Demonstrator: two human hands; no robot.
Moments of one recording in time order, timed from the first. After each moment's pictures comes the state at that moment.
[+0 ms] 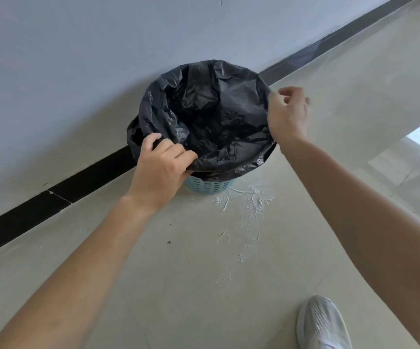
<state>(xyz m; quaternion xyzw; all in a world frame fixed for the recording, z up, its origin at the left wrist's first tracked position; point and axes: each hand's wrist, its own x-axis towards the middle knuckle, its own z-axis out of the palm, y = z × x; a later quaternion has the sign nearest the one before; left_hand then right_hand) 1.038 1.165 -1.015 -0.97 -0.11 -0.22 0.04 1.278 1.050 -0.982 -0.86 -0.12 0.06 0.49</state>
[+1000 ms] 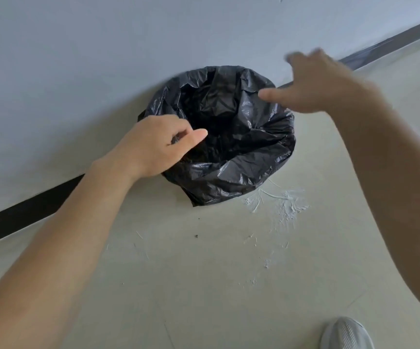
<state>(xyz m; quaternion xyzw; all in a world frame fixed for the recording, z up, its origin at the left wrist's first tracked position) 0.991 1.224 -0.957 -0.95 -0.23 -0.13 -0.19 1.244 1.096 -0.890 -0.89 -0.46 0.06 0.04</state>
